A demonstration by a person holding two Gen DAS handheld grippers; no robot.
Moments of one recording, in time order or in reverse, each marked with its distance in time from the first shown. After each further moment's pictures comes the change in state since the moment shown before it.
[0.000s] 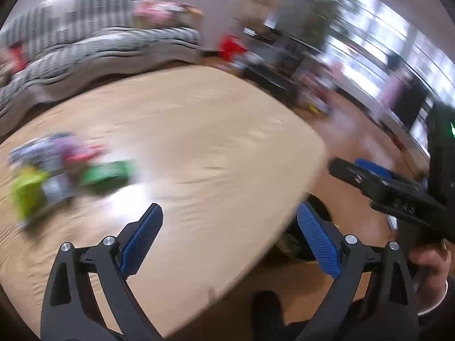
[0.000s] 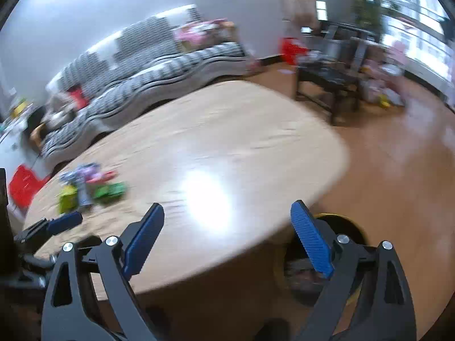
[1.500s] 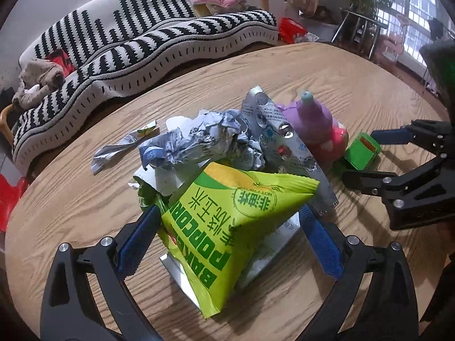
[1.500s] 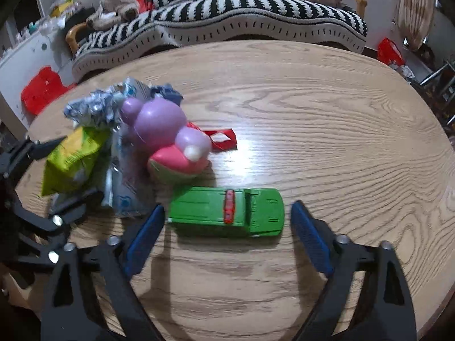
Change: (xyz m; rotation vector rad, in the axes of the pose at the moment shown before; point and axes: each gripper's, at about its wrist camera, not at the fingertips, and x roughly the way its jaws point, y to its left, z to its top) left arm 0.054 0.227 0.008 0.138 0.075 0.289; right arm 0.224 0.223 0.001 -0.376 0.277 0.111
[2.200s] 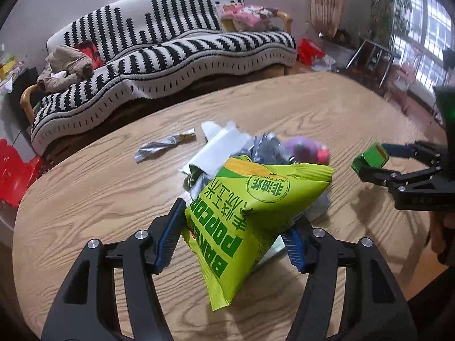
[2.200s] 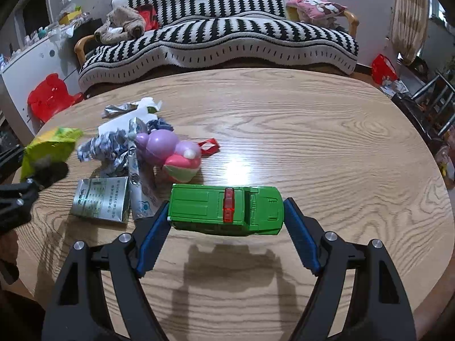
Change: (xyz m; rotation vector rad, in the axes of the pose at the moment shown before) left arm -0.080 0.017 -0.008 -0.132 -0.065 0.036; right arm -0.064 -0.012 -0.014 -0.004 -0.109 -0.009
